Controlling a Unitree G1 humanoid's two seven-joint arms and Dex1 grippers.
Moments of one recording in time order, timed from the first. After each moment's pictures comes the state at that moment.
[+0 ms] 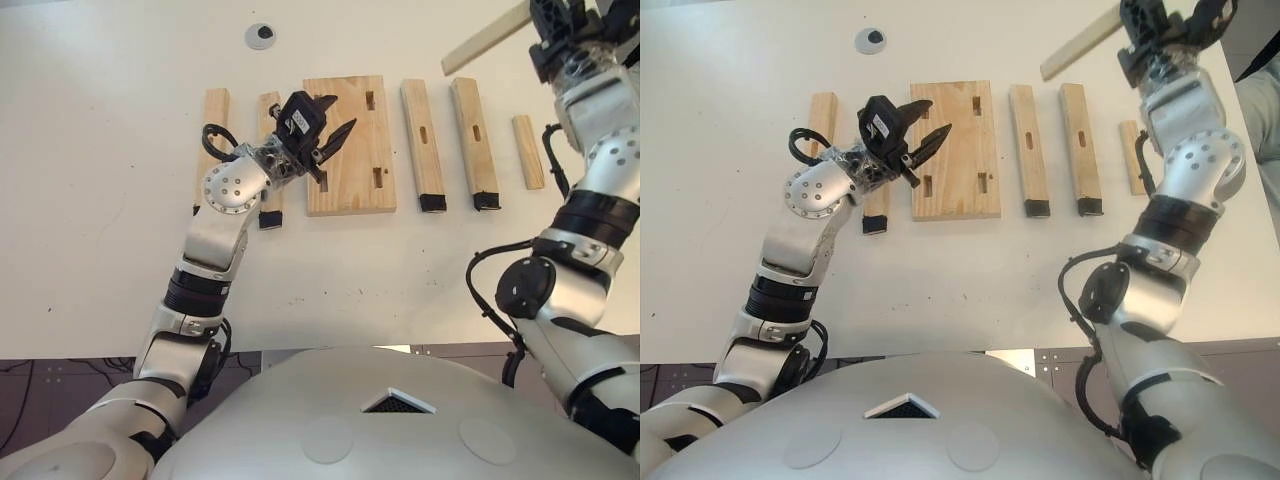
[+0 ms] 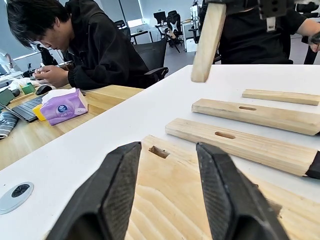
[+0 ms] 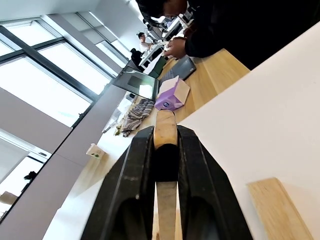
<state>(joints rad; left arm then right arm) -0.19 0.26 -0.26 -0.13 -0.07 0.26 -0.48 -0.52 -0.25 -0.51 0.20 0.82 0.73 0.07</state>
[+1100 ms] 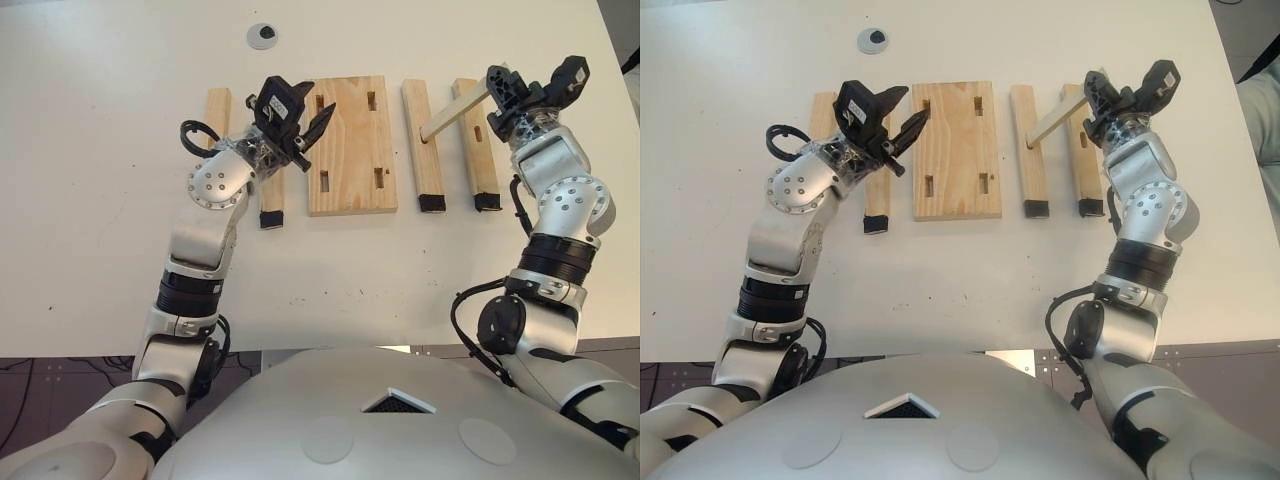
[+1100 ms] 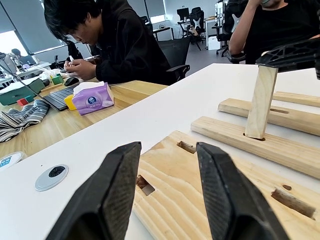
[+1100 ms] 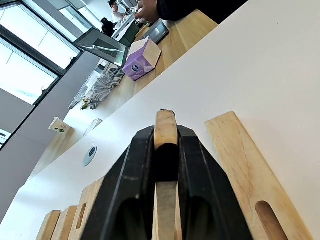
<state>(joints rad) -0.19 0.26 -0.19 -0.16 -0.07 0.32 -0.44 -0.37 -0.17 -0.42 0.14 0.70 0.66 0.06</state>
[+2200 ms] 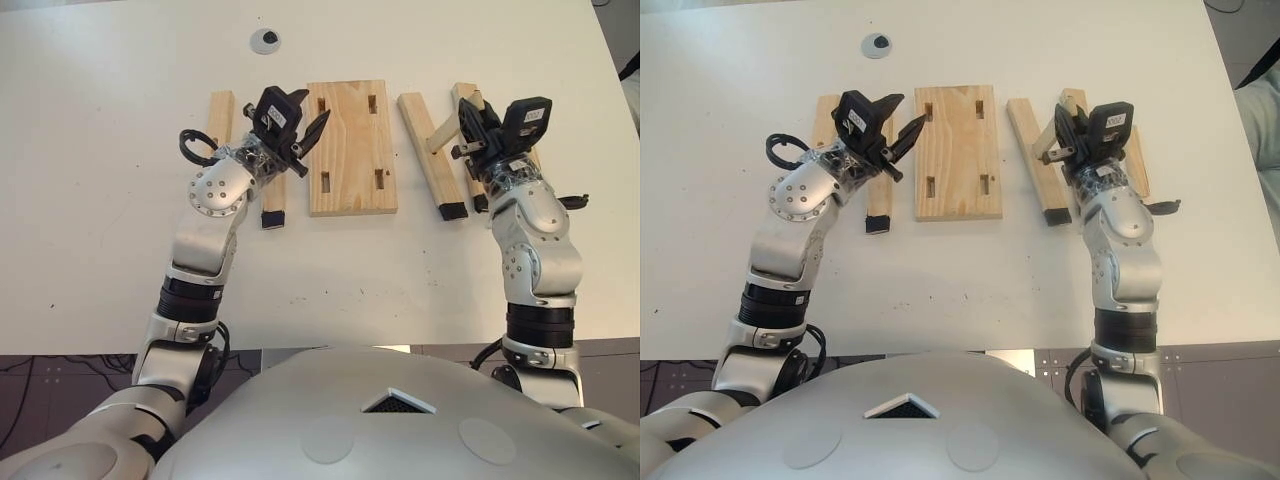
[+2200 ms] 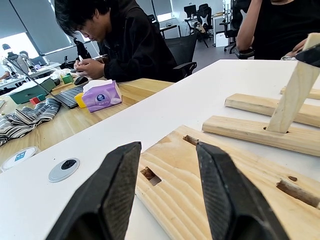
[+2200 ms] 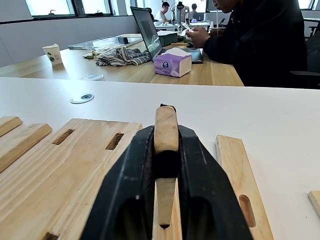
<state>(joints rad) -0.16 0.26 -0.20 -0.16 -0.05 0.30 -0.42 0.00 -0.25 -0.04 -0.18 0.27 0.33 0.22</state>
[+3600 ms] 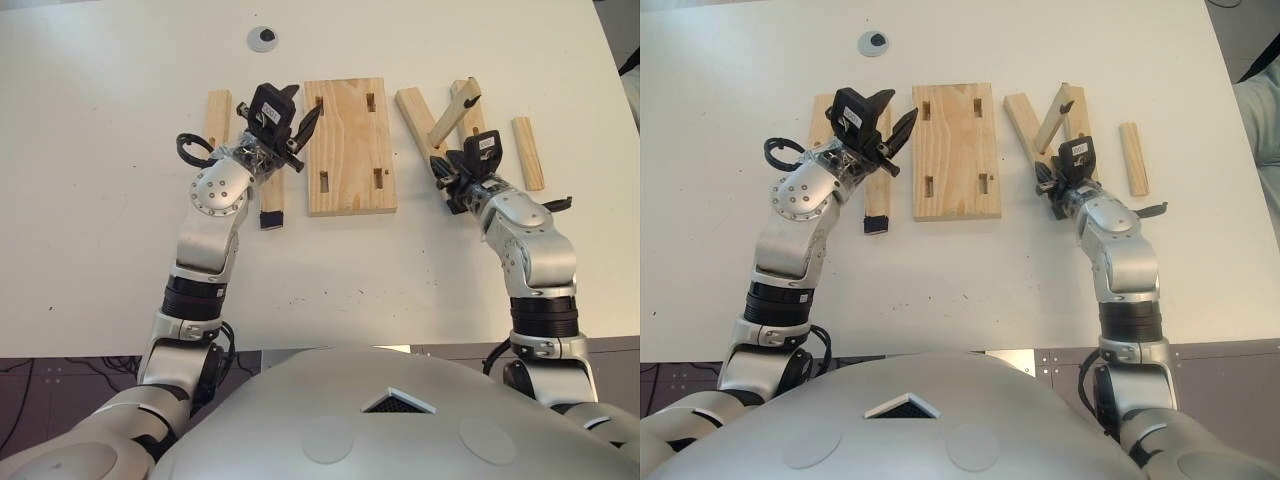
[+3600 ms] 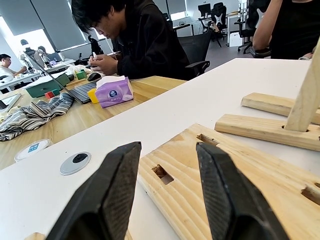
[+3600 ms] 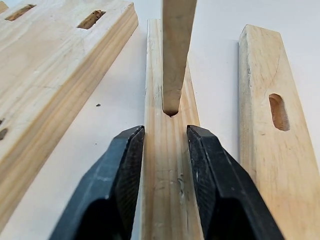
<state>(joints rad) -0.16 0.23 -0.17 -0.11 -0.03 0.26 -0.37 -0.05 -0.33 0.03 -0.11 0.19 0.64 0.27</state>
